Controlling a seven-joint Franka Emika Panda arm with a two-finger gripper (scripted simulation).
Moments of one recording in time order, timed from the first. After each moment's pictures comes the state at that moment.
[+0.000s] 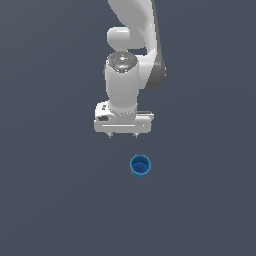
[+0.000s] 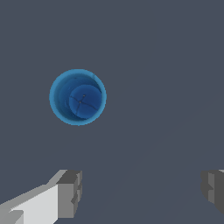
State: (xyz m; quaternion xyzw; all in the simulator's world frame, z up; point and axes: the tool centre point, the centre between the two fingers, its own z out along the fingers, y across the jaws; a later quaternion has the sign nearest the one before) arm 0.006 -0.019 0.187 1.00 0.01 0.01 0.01
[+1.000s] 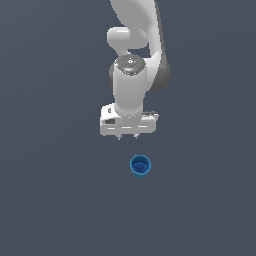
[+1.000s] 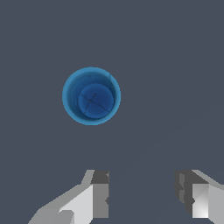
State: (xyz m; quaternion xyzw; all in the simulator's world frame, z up) arm 0.009 -0.002 0.181 1.00 0.05 0.01 0.01
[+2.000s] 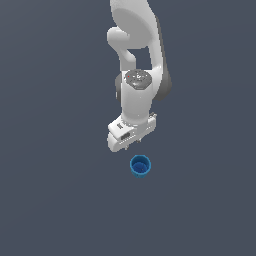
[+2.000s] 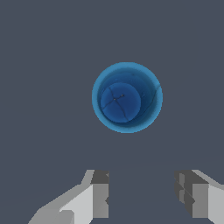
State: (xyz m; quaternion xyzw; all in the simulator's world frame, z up) arm 0.021 0.019 0.147 0.95 0.30 0.02 0.02
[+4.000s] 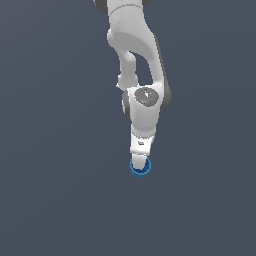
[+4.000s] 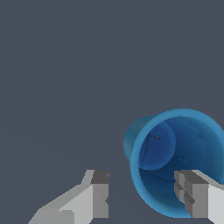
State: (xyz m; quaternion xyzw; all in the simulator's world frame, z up) arm 0.035 0.057 0.097 0.77 0.63 0.04 0.02
